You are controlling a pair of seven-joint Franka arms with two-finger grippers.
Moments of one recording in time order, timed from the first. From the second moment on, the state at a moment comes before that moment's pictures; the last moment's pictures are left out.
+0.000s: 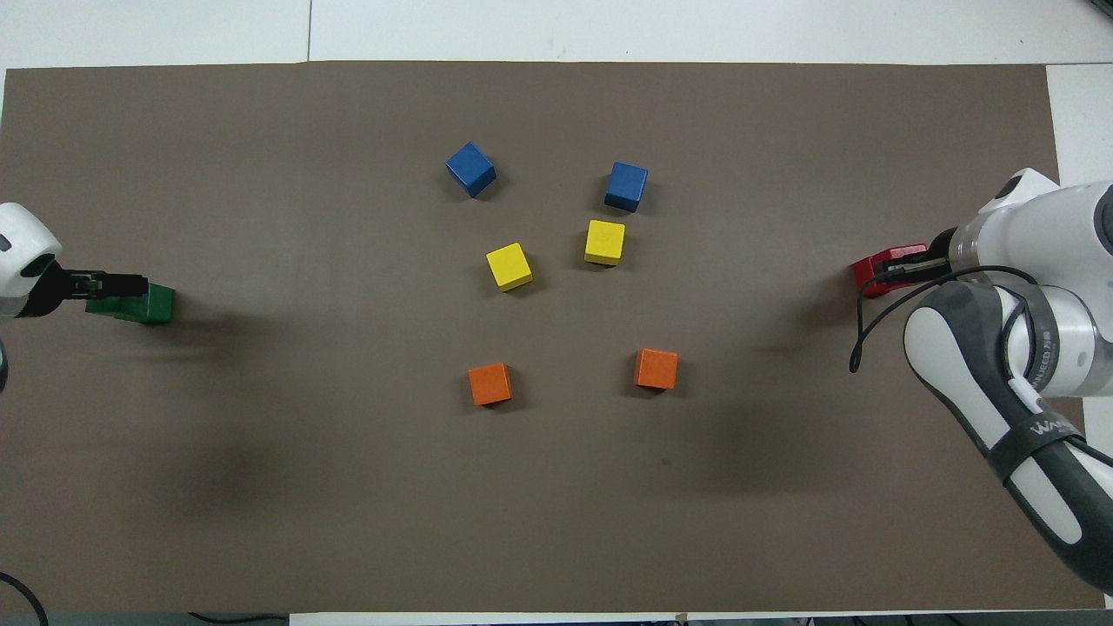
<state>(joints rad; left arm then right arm) 0.23 0.13 0.00 -1.96 -0.09 2.23 0.39 -0.09 0.14 0.01 -2.09 -0.07 2.33 -0.14</state>
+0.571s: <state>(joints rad) 0.21 -0.02 -0.02 -1.85 -0.09 1.93 0.23 -0.09 0.14 0.01 -2.10 -0.07 2.34 -0.14</state>
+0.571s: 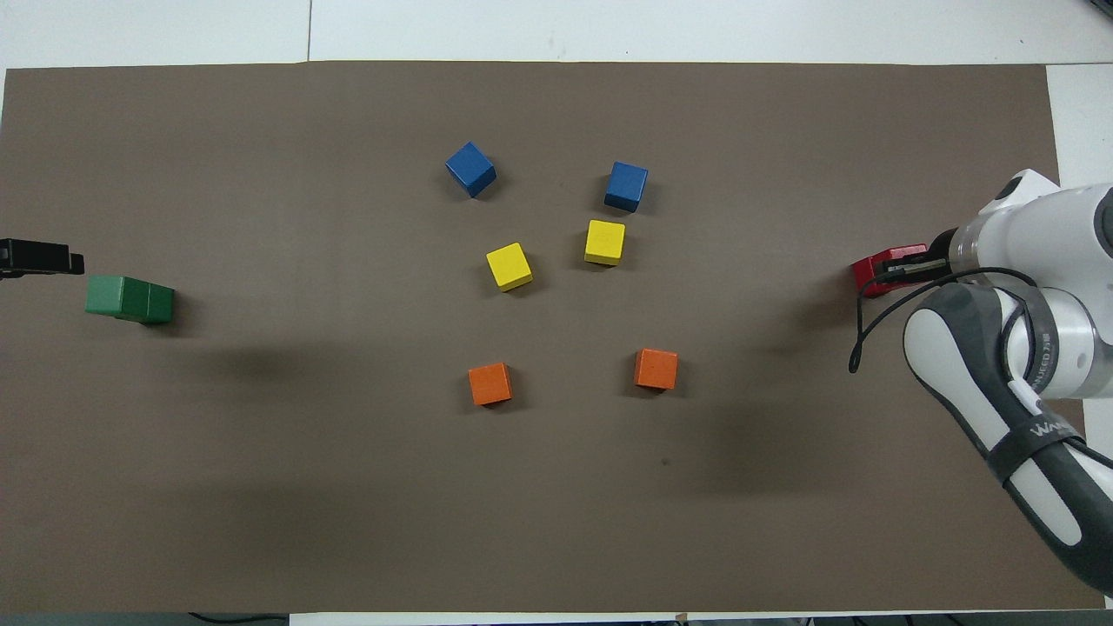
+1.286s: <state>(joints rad) 0.09 -0.06 -0.03 -1.73 -0.05 1.68 0.10 -0.10 0.14 0.01 -2.12 -0.07 2.37 -0.14</state>
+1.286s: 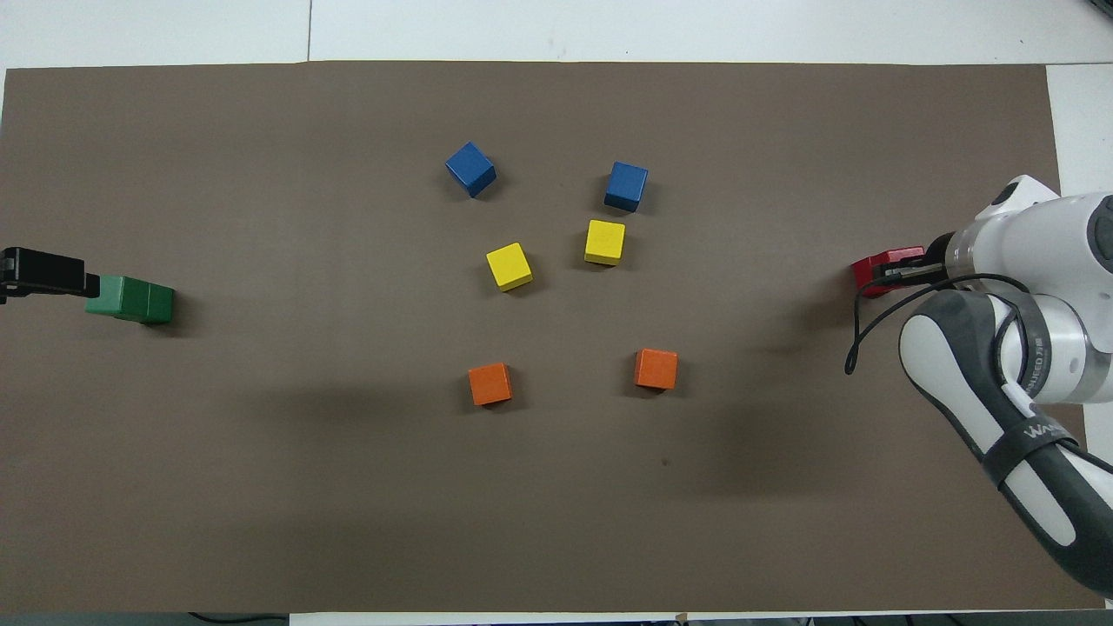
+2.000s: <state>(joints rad) 0.00 -0.05 0.04 -1.69 -0.03 1.67 0.08 -0.11 0.14 0.01 -2.12 -0.07 2.38 -0.14</state>
